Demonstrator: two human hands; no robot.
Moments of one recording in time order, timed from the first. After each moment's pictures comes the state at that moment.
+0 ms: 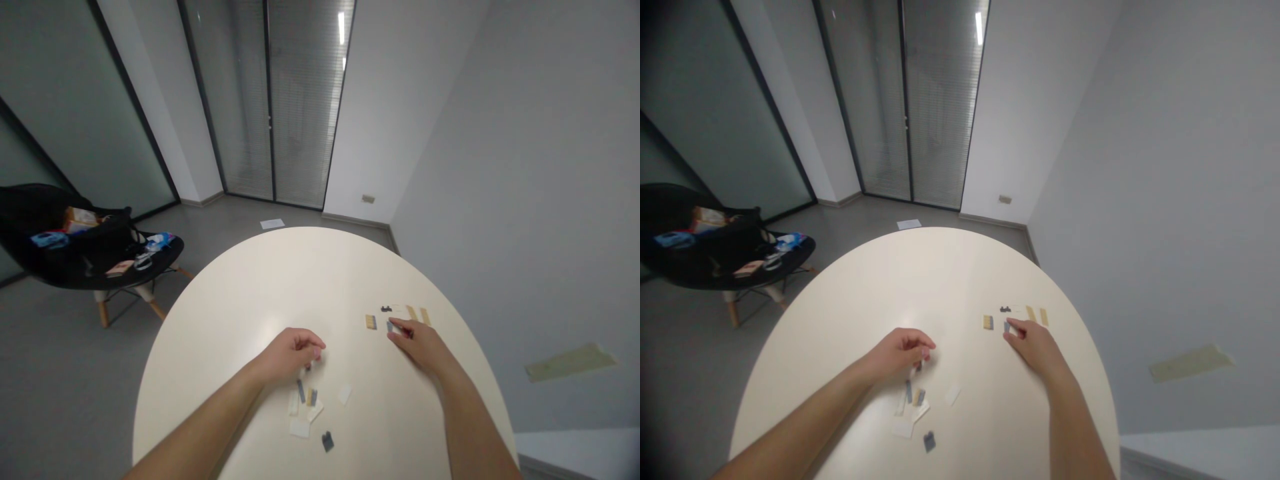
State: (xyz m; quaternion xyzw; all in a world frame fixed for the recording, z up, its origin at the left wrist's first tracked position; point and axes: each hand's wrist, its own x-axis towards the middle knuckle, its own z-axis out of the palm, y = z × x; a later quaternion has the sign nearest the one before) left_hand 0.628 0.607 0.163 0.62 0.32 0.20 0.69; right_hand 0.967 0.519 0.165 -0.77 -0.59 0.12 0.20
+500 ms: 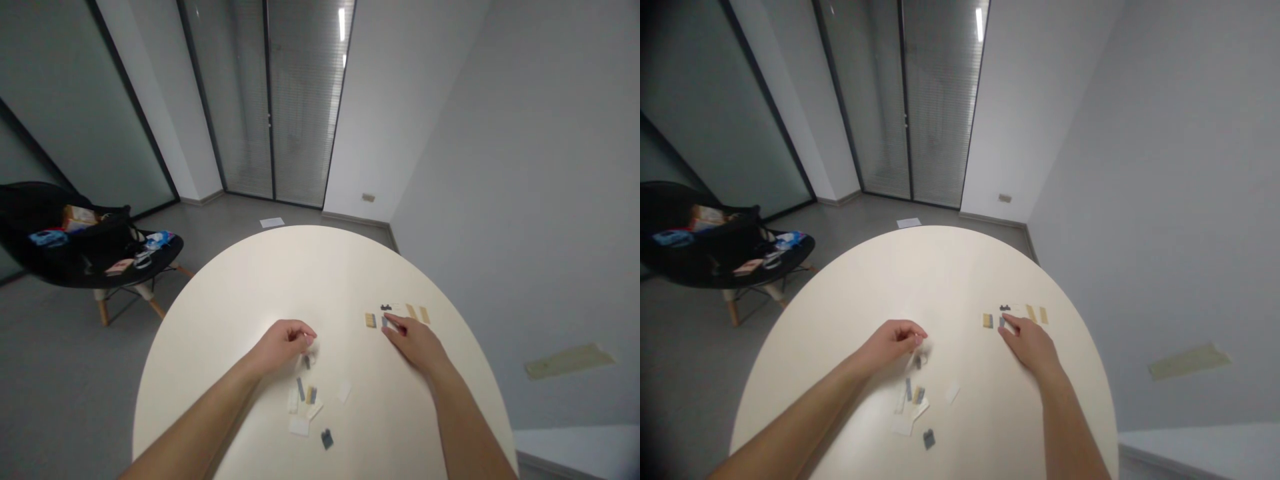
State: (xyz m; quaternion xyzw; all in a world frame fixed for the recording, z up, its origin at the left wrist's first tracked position) left_hand 0.619 0.616 0.169 0.68 0.35 0.23 0.60; right_hand 0.951 0.524 0.173 -0.81 -0.56 0.10 0.13
